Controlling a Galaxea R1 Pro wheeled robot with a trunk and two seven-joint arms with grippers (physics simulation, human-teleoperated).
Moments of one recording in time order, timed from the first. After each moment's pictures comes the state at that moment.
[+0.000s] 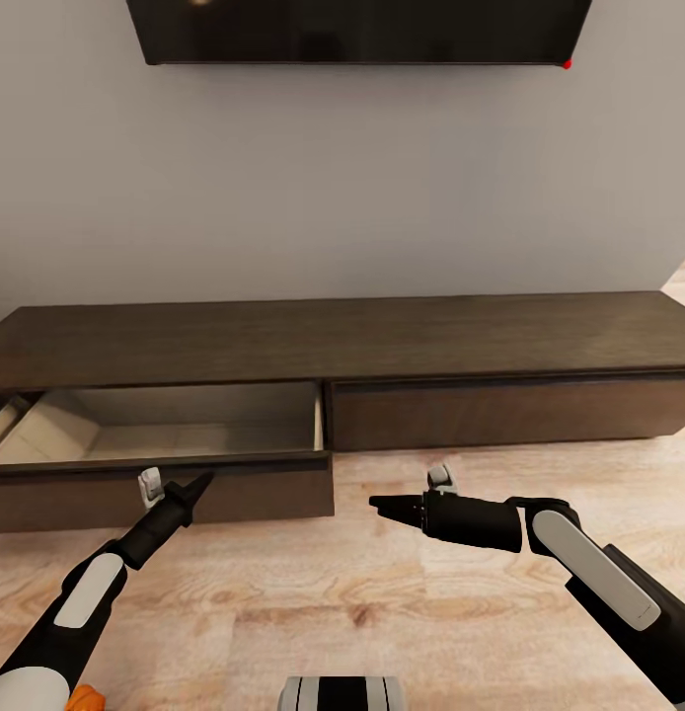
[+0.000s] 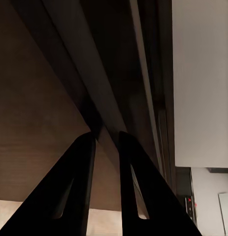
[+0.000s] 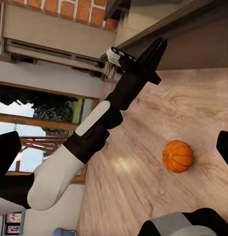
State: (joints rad) left arm -0.50 0.20 0.15 -0.81 1.16 0.49 -0.60; right arm -0.54 -0.47 0.56 -1.53 -1.50 0.82 0.35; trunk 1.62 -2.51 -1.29
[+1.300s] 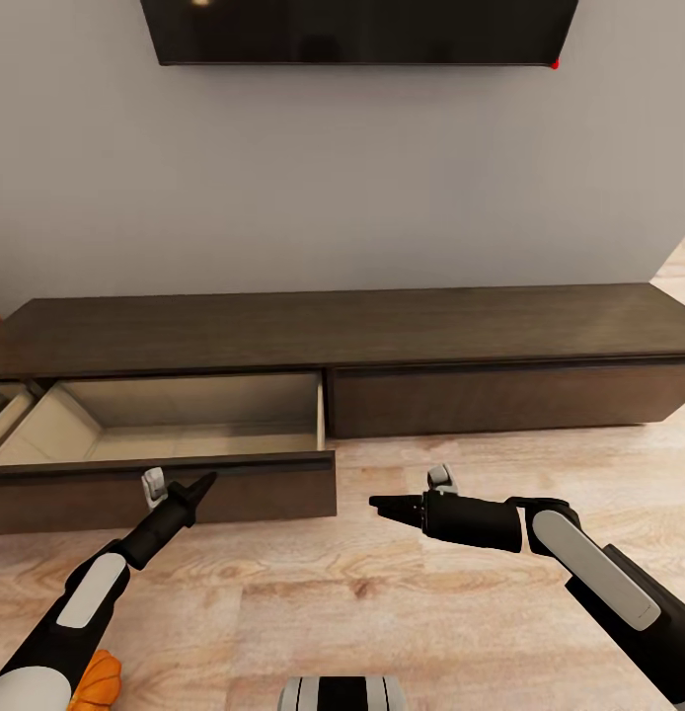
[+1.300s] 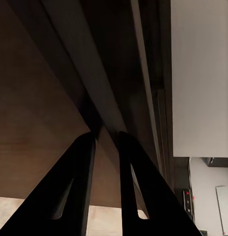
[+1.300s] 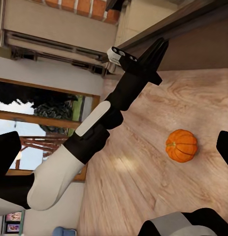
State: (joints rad) left arm -0.50 0.20 0.14 -0.81 1.16 0.49 -0.60; right arm -0.54 -0.47 0.56 -1.53 -1.50 0.82 0.35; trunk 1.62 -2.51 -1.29
